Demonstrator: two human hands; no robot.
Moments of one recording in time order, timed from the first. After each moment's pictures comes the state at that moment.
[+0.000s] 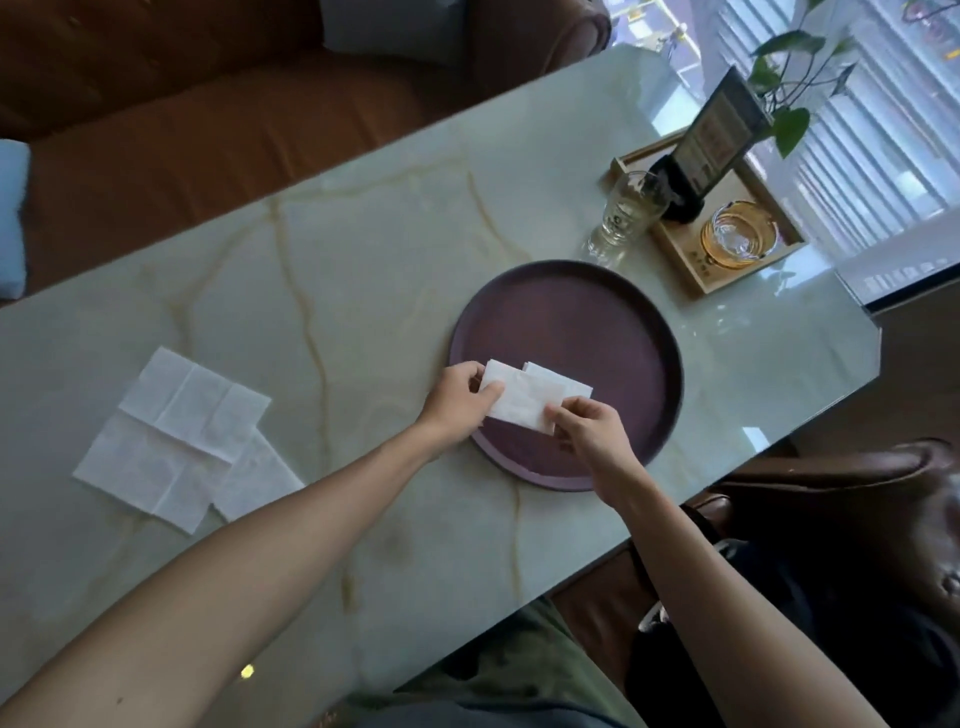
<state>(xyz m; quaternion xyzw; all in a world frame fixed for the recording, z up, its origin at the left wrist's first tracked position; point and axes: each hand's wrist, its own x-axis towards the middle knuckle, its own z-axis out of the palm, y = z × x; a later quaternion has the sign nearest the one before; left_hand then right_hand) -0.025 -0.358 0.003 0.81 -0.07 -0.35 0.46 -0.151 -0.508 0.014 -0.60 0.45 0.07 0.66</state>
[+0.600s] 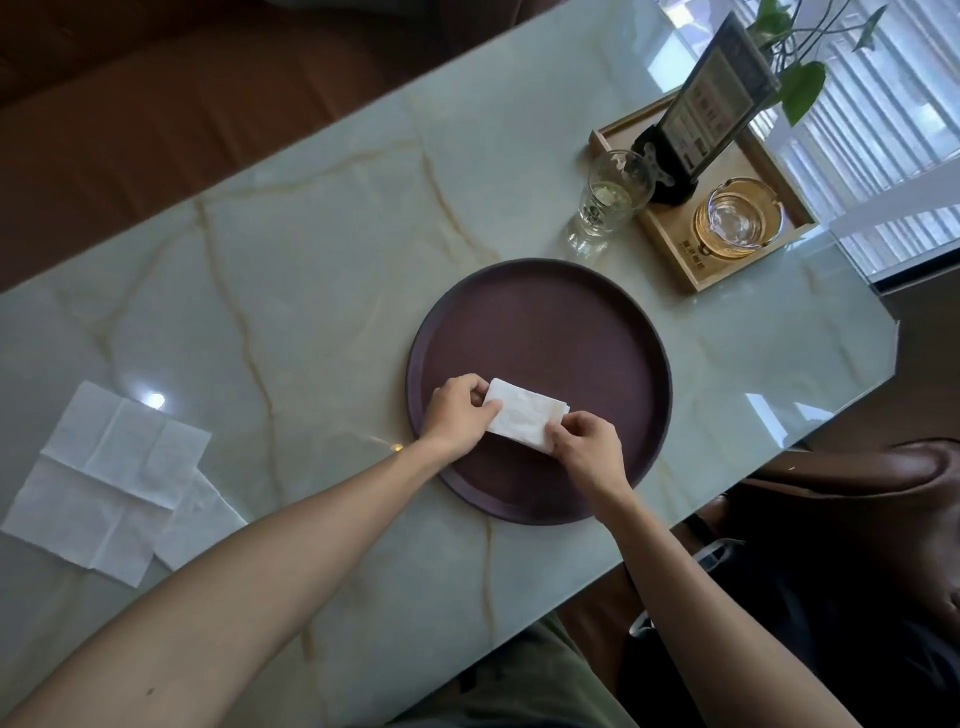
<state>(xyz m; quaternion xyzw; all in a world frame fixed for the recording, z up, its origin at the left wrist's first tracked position) -0.015 -0.422 -0.056 0.87 -0.08 -0.37 0.32 -0.150 -0.556 -0.048 -0.67 0.51 0.10 0.52</state>
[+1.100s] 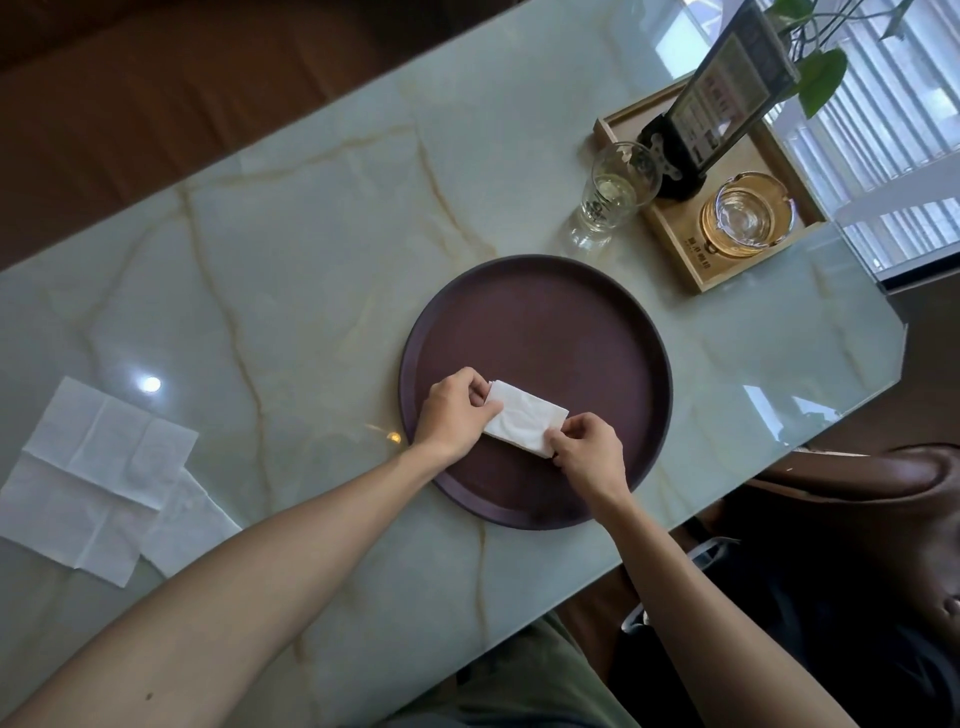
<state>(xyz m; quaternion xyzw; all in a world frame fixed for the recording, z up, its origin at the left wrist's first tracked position) -0.015 -0.428 -0.063 0.88 -0.07 -0.34 0.32 -0.147 -0.564 -0.055 -0.68 0.54 0.13 0.48</state>
